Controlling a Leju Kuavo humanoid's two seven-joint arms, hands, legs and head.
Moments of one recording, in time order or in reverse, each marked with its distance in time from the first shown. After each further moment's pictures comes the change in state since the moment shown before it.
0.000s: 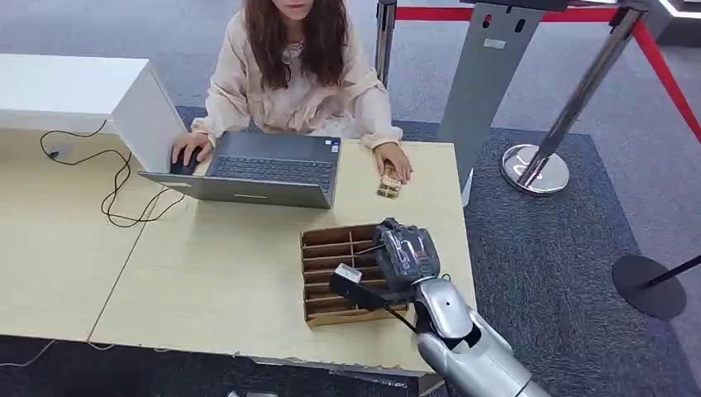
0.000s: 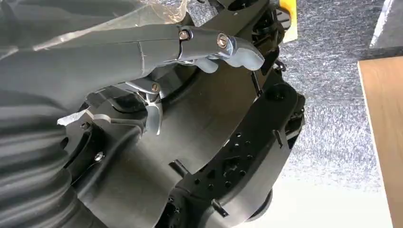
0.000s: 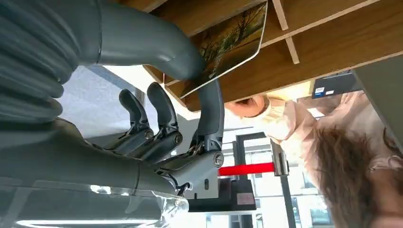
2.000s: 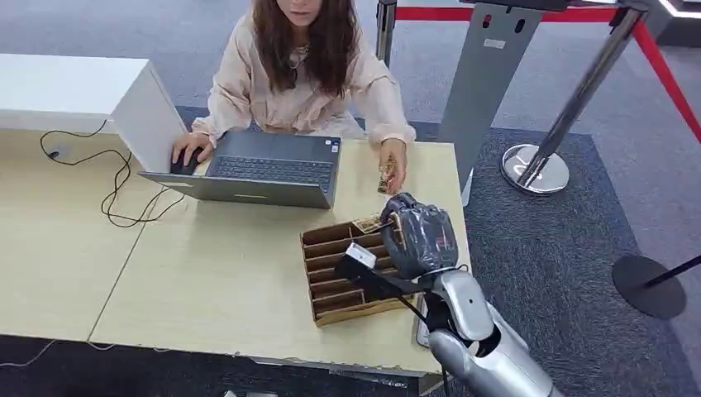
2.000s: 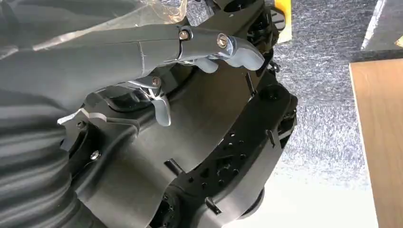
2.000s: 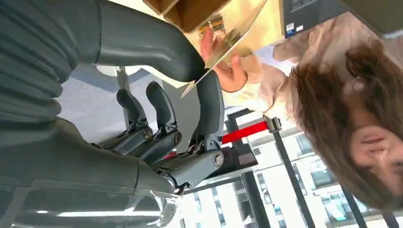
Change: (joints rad) left arm 0.001 0.001 0.000 0.000 0.027 0.001 -0.010; right arm 0.026 -0.055 -0.042 -0.282 -0.047 -0.003 0.062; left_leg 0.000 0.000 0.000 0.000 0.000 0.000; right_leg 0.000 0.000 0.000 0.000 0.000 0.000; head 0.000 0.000
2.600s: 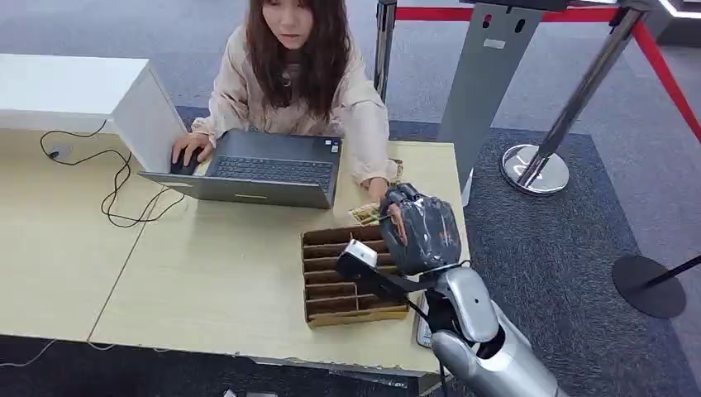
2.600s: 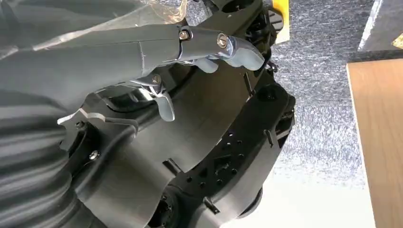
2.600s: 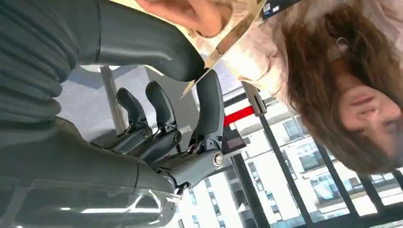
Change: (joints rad) left arm 0.000 0.000 0.000 0.000 0.000 -0.001 -0.007; right arm -0.009 -0.004 -0.001 -0.080 -0.007 -0.006 0.002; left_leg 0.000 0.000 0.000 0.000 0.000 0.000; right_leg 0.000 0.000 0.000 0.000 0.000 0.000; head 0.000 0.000
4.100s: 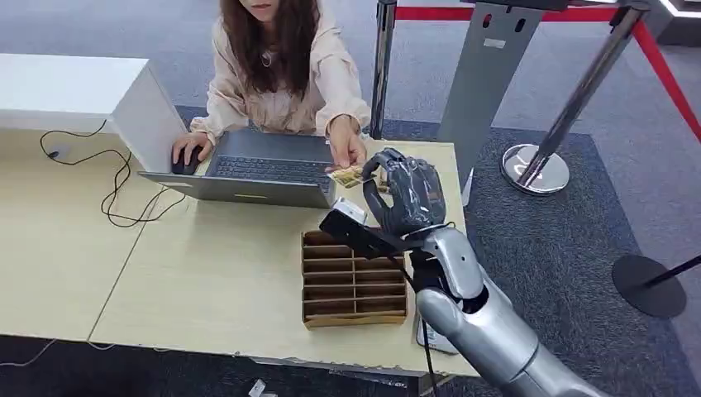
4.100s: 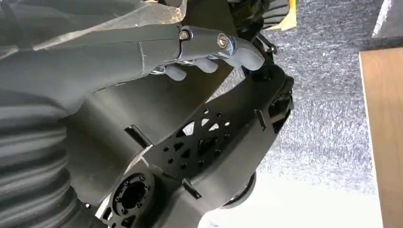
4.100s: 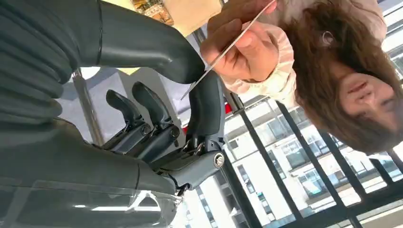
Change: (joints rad) left arm -0.048 -0.110 0.000 -0.016 0.024 0.137 0.097; right arm -0.174 0.077 0.024 0.154 -0.130 -0.045 -0.053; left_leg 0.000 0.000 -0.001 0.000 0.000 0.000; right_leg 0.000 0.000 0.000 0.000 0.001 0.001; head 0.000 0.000
